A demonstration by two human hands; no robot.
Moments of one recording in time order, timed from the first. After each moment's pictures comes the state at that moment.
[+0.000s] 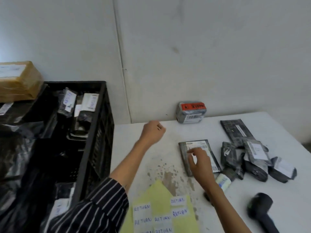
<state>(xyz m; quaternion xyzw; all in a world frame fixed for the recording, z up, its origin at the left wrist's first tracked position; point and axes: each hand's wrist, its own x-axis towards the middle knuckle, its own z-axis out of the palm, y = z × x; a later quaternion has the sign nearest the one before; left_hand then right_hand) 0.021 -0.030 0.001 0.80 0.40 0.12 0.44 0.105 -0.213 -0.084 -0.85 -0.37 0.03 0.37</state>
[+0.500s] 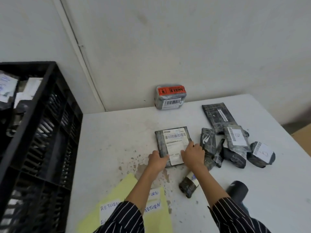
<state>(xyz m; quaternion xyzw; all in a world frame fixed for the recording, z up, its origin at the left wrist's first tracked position) 0.087 -0.146 -0.148 0.66 0.49 -0.08 0.56 0.196 -0.236 -0.144 -0.96 -0.25 0.15 0.00</state>
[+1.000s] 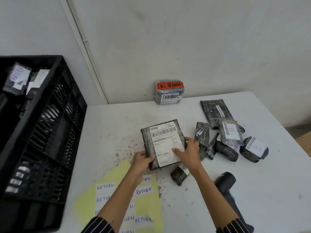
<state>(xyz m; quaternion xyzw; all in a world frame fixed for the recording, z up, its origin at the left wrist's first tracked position) 0.030 -0.179 -0.130 0.48 0.52 0.09 0.70 0.170 -0.282 -0.115 -0.85 -0.20 0.26 0.41</state>
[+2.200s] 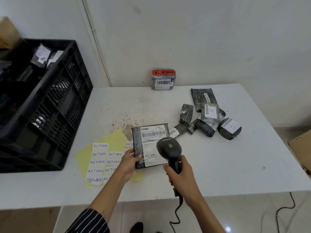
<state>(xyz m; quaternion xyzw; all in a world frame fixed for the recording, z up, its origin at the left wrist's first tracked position) -0.034 -0.306 -0.131 0.37 0.52 0.19 0.75 0.067 -0.471 -0.062 -0.74 -0.23 0.38 0.51</state>
